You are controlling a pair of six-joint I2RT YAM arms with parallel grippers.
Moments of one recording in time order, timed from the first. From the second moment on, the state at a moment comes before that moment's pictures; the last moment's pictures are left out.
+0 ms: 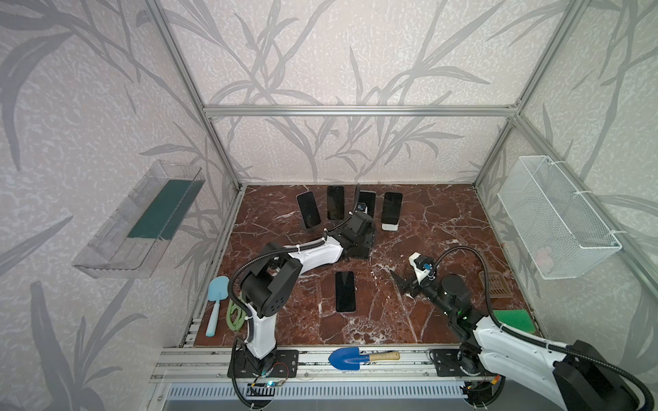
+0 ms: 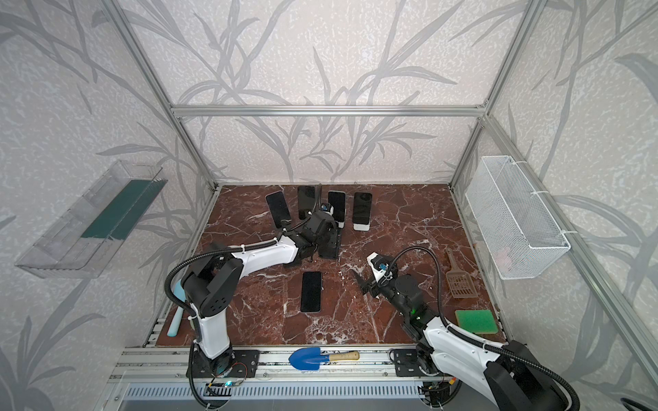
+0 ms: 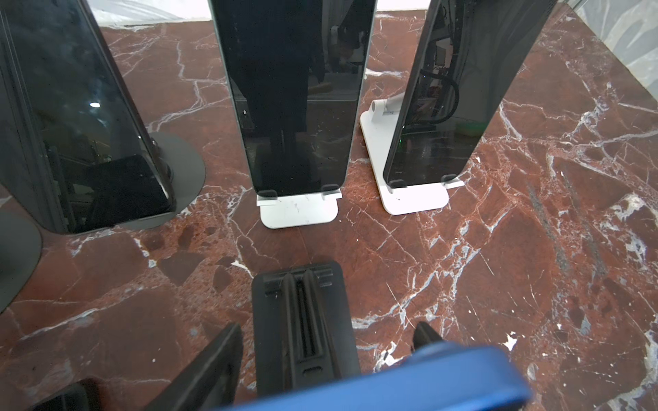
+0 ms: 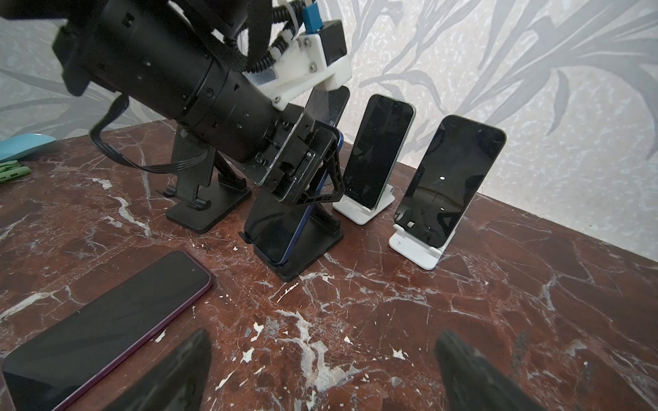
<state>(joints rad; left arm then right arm) -0.72 1.90 1.25 -0.05 -0.25 -0.39 0.60 0.93 0.10 0.68 -0.01 -0.10</state>
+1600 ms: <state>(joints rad) -0.76 1.71 1.22 -0.09 -0.26 -0.39 0.60 0.85 0.08 0.69 0.00 -0.10</state>
